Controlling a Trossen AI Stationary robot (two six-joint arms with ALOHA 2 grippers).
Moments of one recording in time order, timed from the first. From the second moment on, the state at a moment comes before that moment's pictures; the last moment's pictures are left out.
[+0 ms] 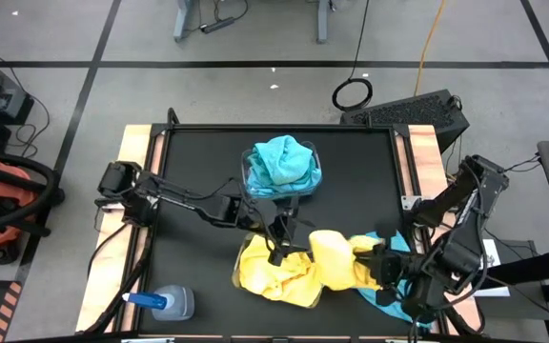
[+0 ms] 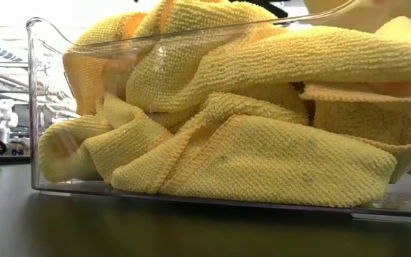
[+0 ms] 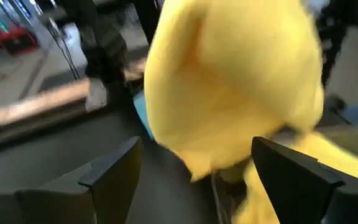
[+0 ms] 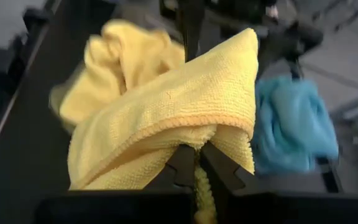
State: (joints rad) left arm -0.19 1.78 1.27 0.15 0.03 0.25; right arm 0.95 1.44 1.47 -1.23 0.83 0.65
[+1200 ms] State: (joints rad) left arm -0.40 1.39 1.22 -0.61 -0.33 0.03; right arm 0.56 1.54 1.48 -0.29 0.39 -0.24
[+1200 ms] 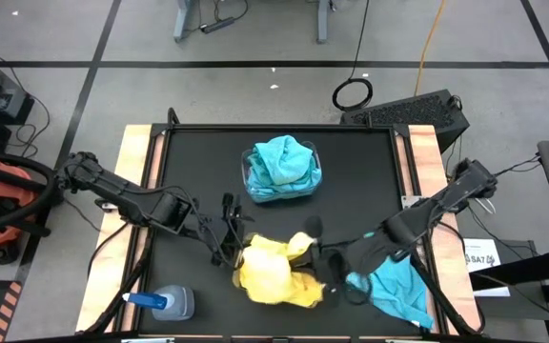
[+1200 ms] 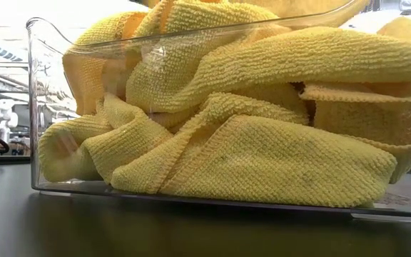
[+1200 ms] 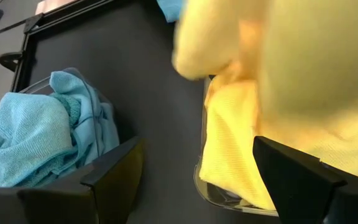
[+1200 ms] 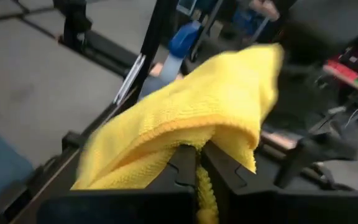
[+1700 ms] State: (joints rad) left arm -0.40 1.39 1.22 -0.64 -0.34 0.00; right arm 0.59 1.62 1.48 -0.47 0.57 -0.14
